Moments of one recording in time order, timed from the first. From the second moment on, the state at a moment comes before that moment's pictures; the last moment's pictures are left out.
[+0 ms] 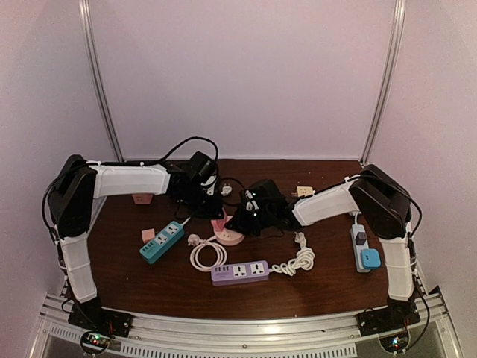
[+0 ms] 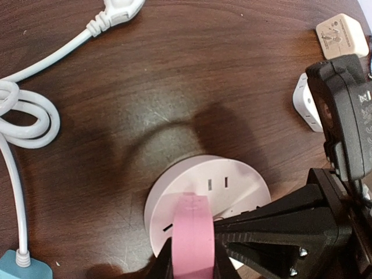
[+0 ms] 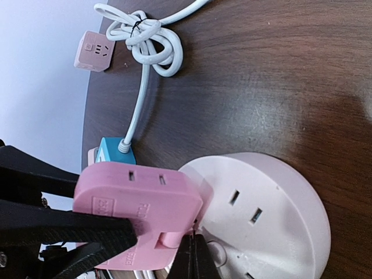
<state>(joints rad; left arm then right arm) -0.72 1.94 1.41 -0.49 0.13 -0.52 0.83 2.14 1.30 0.22 -0.32 0.97</state>
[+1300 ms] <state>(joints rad) -0.73 1.82 1.36 -0.39 0.12 -0.50 0.83 2.18 1.37 0.19 -0.25 1.00</state>
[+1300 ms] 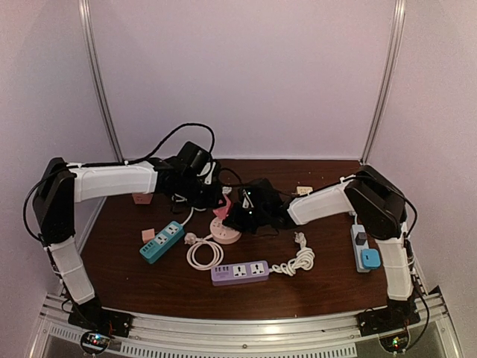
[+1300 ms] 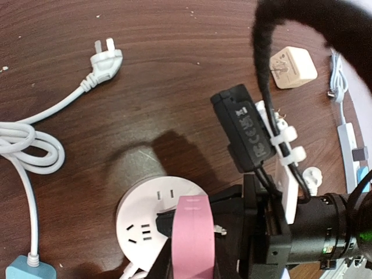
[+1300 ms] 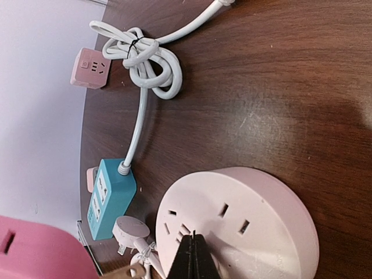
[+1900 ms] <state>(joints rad) -0.60 1.55 1.22 -0.63 -0.31 -0.54 0.82 2.01 1.36 0.06 -0.20 0.78</state>
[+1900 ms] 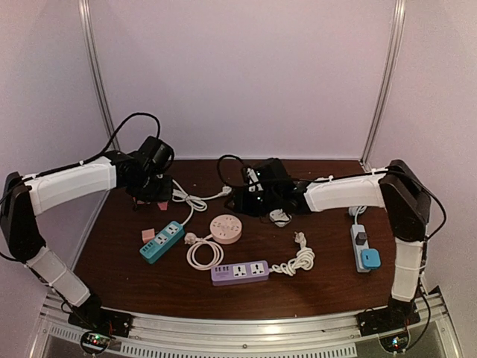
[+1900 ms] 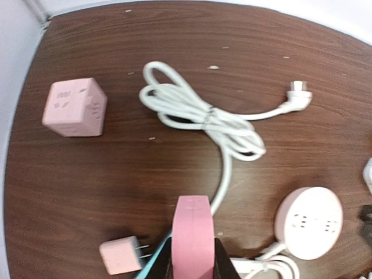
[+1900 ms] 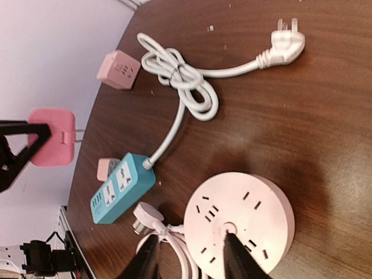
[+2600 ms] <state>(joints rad) -0.34 1.80 1.16 -0.89 -0.66 -0.58 0.81 1.57 1.15 -0.08 0.15 0.53</state>
